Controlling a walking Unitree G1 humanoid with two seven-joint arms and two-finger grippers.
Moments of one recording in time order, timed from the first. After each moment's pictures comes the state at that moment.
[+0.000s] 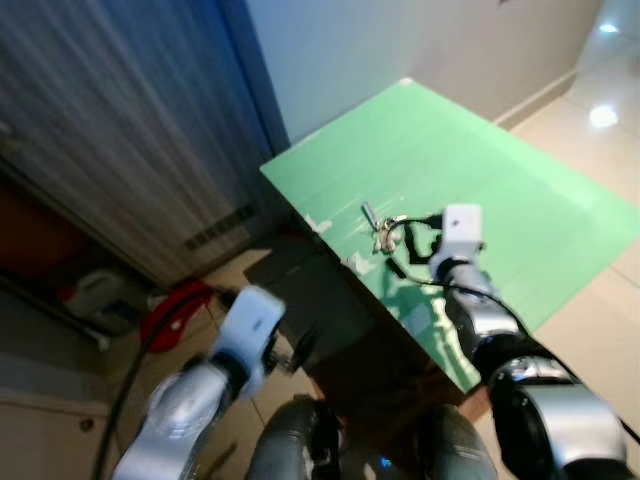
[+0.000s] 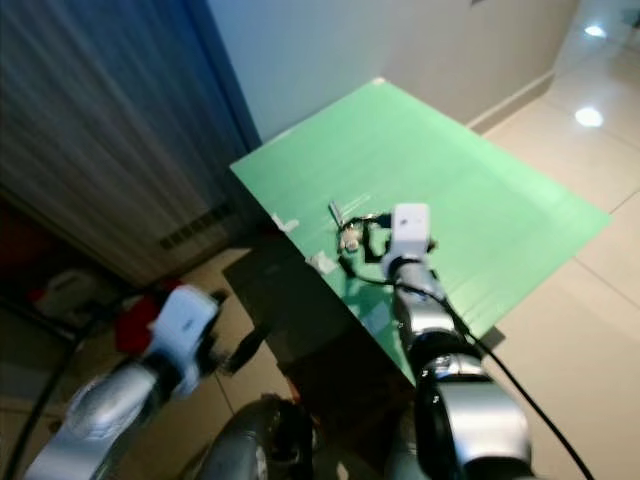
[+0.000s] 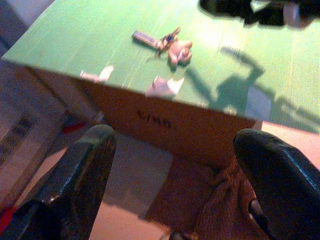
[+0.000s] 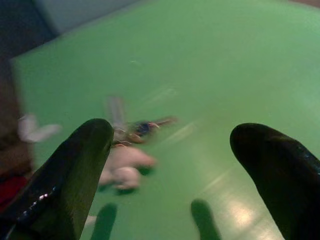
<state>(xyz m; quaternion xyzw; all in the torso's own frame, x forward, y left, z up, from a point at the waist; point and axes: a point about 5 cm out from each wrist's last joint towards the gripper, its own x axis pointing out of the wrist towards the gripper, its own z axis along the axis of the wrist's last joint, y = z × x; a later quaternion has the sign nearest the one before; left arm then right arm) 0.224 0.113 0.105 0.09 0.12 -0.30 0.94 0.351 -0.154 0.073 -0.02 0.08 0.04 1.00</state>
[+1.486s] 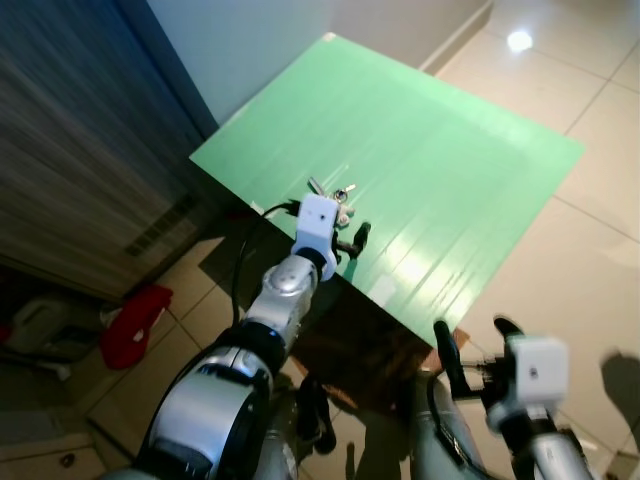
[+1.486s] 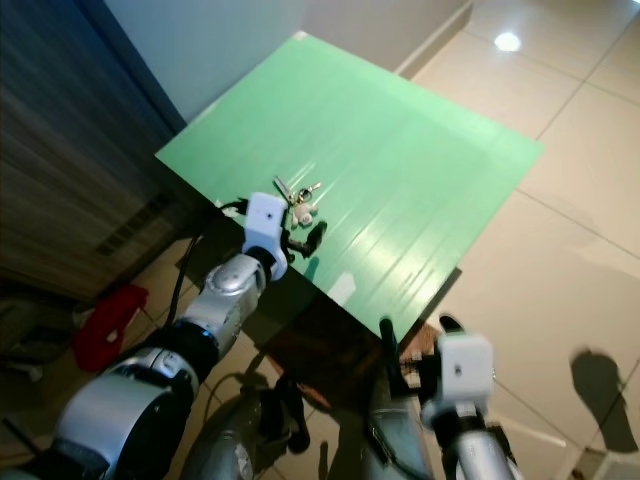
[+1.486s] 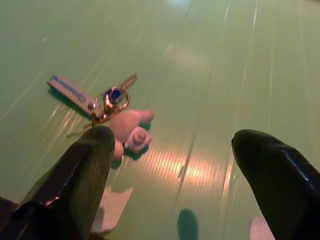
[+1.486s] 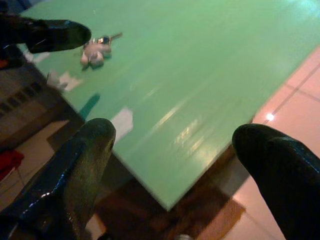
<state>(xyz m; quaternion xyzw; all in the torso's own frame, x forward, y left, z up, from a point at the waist) 0.357 0.045 0.098 0.00 0.08 -0.22 0.97 0.155 -0.169 0.086 0.00 0.08 0.05 1.00</state>
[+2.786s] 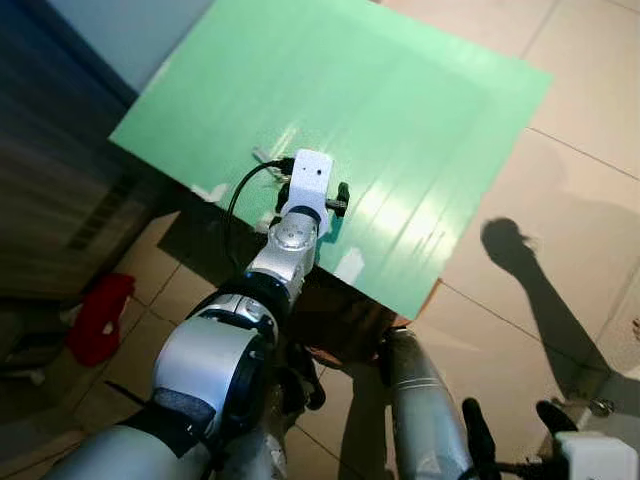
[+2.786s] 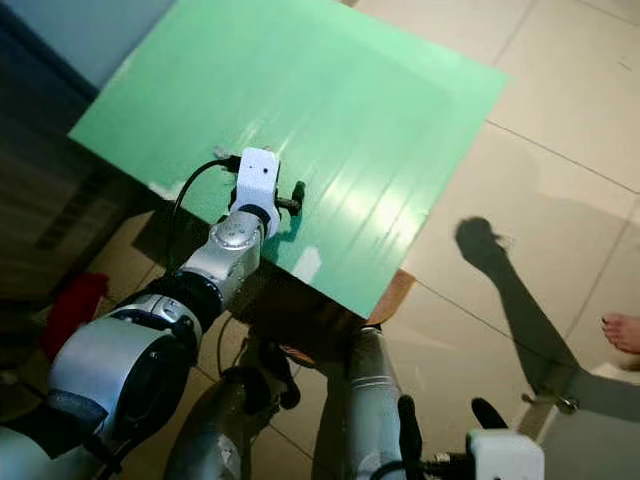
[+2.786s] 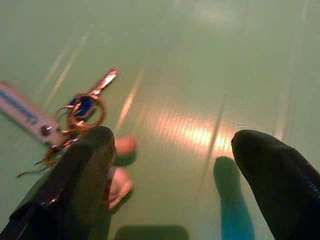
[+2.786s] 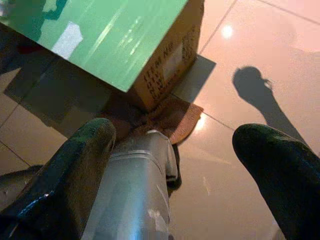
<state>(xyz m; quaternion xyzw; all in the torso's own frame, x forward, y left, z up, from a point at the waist) 0.389 0.054 0.143 0.06 0.07 -0.10 0.99 0.063 -0.163 0.114 0.00 0.16 0.00 0.99</state>
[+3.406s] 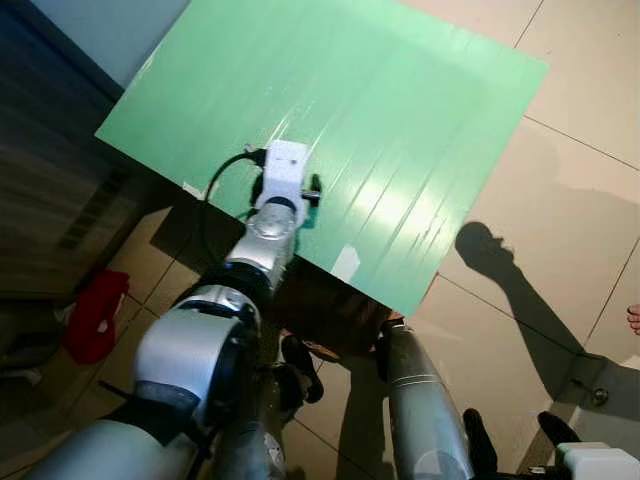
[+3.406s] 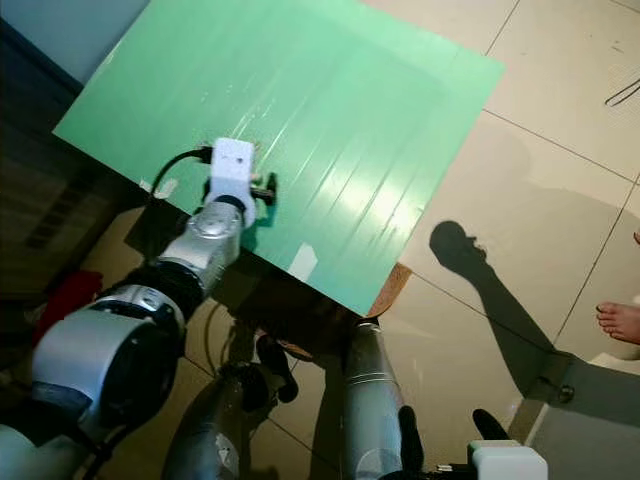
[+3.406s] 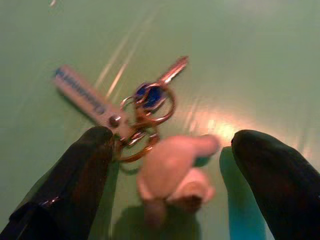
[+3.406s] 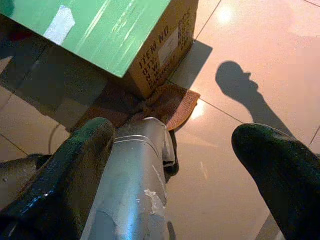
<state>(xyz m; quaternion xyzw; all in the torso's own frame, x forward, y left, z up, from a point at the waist) 0.398 0.089 0.148 0.05 0.09 -0.03 0.99 0.059 -0.167 0.114 -0.01 0.17 0.00 0.99</state>
